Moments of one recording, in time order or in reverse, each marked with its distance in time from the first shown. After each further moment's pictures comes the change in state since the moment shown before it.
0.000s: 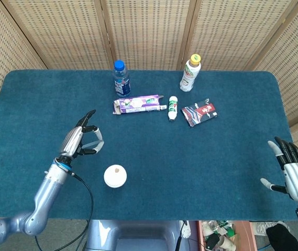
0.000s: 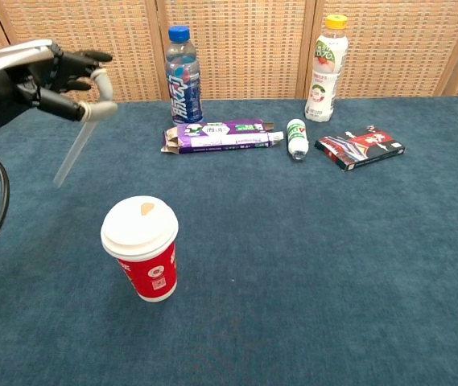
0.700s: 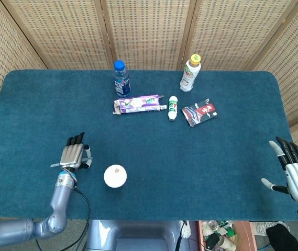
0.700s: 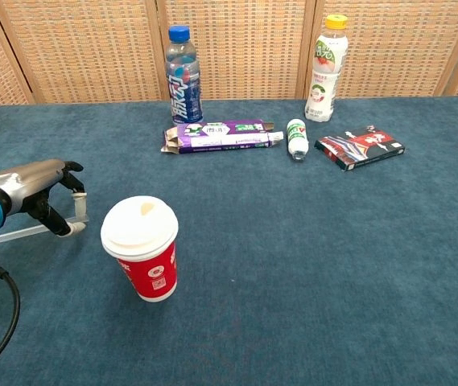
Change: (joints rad) left arm -0.088 -0.222 0.120 0.169 -0.523 0.146 0.823; right arm -0.002 0.006 -0.003 0.008 -0.014 0.014 0.034
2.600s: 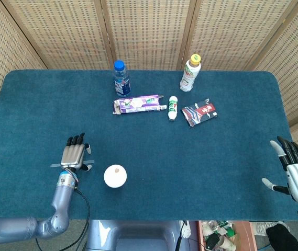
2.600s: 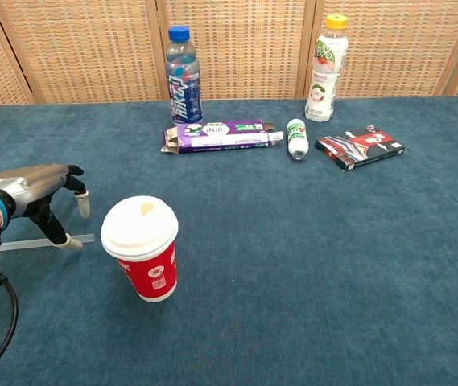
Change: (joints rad) left arm -0.076 -0.011 0.068 0.000 -0.085 0.057 0.077; right arm -0.003 0.002 -0.006 -0.007 -0.004 0.034 -0.010
